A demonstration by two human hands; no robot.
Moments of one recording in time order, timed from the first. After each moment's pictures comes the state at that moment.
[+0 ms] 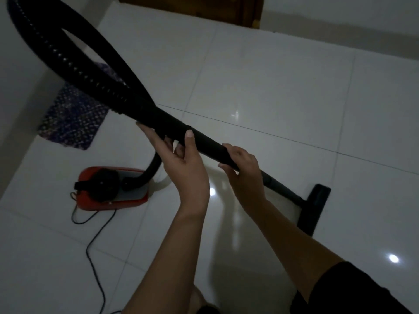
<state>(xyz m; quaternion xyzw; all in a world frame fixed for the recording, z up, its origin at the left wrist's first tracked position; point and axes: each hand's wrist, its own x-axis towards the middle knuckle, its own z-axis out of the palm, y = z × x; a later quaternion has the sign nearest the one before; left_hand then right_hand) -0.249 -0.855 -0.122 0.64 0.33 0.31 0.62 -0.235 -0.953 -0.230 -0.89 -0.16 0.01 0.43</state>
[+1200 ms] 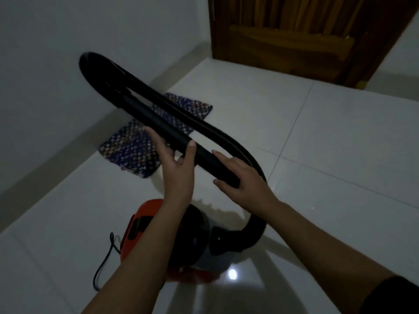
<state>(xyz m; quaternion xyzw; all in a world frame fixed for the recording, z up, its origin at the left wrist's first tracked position) -0.292 -0.435 -0.354 0.65 0.23 0.36 0.63 -0.227 -0.571 -0.393 -0.79 -0.41 0.07 0.45</state>
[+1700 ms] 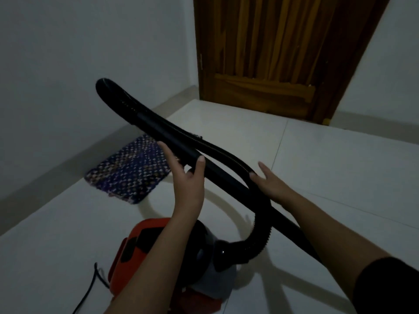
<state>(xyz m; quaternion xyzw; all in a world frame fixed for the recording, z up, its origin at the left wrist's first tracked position) -0.310 -0.440 -0.370 0.64 0.15 0.35 0.67 -0.198 -0.599 -0.400 -0.86 -0.12 0.23 0.43</state>
